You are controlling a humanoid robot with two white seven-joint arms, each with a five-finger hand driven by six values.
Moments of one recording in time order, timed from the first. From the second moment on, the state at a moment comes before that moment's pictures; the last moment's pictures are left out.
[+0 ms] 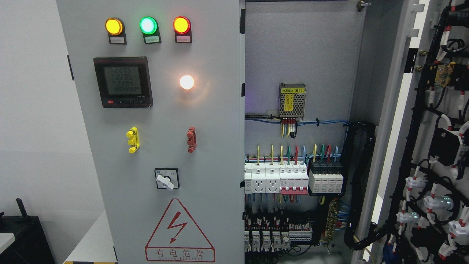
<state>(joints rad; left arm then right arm) 0.00 0.05 -0.18 -0.03 -0.01 -0.15 -0.29 0.13 0.12 0.14 -0.13 -0.10 -0.02 0.02</state>
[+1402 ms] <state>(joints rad) 0.00 -0.03 0.33 0.09 -0.31 -0.13 -0.26 0.53 0.09 0.13 -0.70 -0.09 -0.10 0.02</state>
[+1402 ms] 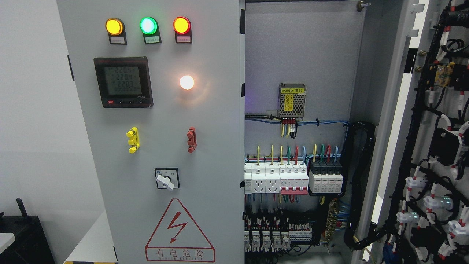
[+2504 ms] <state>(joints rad) 0.00 -0.04 0.35 0.09 -0.32 -0.13 -0.27 0.92 0.01 0.18 -1.28 -0.09 -0.49 0.02</state>
